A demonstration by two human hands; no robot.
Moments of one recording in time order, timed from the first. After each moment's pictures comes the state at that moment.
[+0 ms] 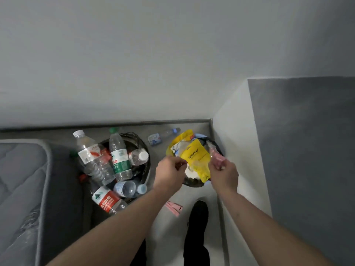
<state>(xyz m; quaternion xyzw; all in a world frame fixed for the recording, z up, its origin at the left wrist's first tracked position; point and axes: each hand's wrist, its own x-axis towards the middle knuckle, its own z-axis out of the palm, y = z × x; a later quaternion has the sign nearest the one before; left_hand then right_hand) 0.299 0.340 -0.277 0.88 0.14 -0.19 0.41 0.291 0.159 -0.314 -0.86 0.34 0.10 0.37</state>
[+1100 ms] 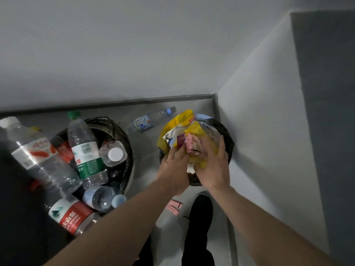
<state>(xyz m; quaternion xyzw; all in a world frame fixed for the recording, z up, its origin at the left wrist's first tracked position) 0.314 0.311 -0.442 0.91 -0.13 -0.36 0.15 0.304 0.163 -0.461 -0.95 0.13 0.18 0.24</state>
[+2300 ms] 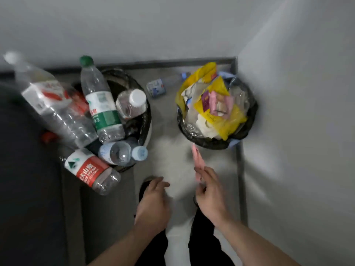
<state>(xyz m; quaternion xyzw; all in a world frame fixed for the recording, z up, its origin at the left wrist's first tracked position) 0.094 0.417 -0.452 0.86 0.14 -0.38 0.33 0.110 0.215 -0.490 -0.90 0.07 0.22 0.36</state>
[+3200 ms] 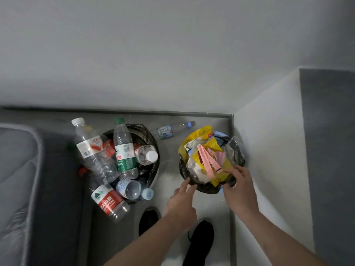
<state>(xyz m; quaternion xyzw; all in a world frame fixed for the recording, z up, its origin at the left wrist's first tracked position) 0.244 0.339 -0.353 0.84 0.04 -0.46 0.28 0.286 0.139 -0.374 -0.92 0.14 0.21 0.31</state>
